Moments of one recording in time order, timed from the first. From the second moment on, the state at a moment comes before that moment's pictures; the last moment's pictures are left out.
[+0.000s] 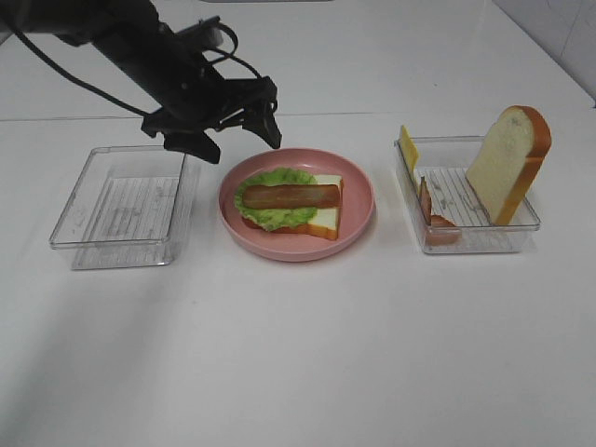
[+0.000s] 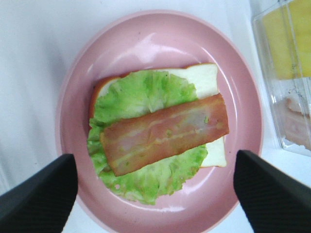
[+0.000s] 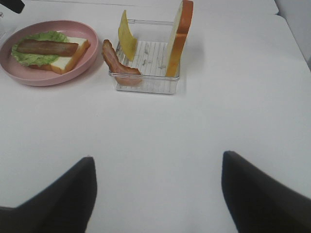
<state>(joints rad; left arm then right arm) -0.36 2.17 -1.72 -0.50 0.74 0.05 0.04 -0.01 -0.51 0.10 1.07 -0.11</state>
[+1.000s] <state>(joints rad) -0.36 1.48 -1.62 0.02 1.21 -0.18 0.04 -0.01 -0.51 0.10 1.07 -0.11</state>
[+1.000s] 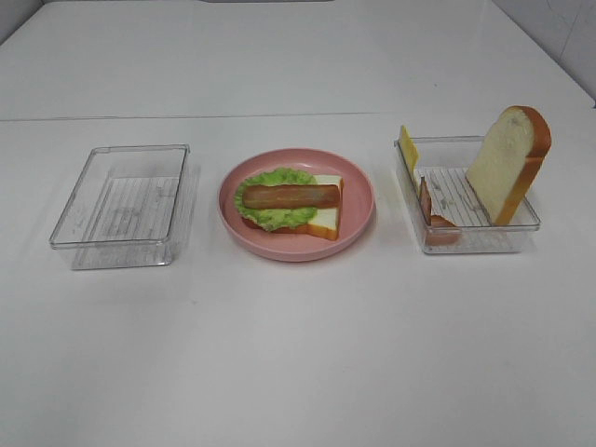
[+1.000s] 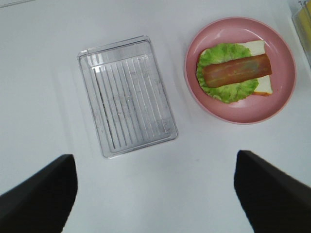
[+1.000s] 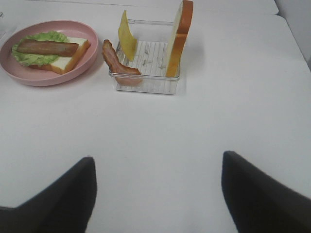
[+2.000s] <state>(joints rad) -0.36 0.33 -0.73 0.02 1.15 -0.04 0.04 -0.01 -0.51 0.10 1.07 -0.11</state>
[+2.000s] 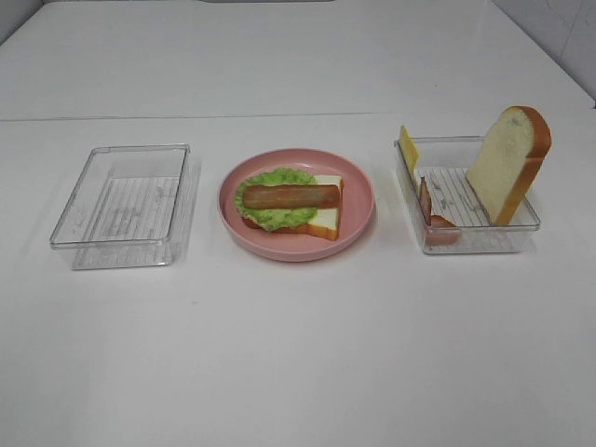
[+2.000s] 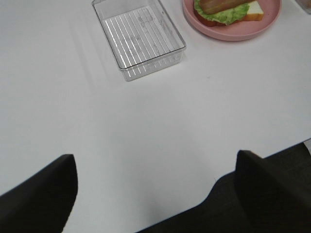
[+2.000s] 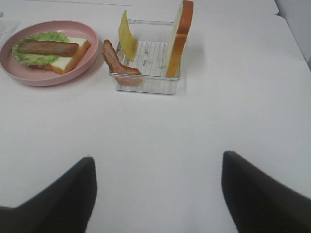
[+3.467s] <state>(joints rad) -0.36 -0.01 -0.50 0.02 1.05 0.00 0.04 1.35 -1.06 0.43 1.03 -0.27</state>
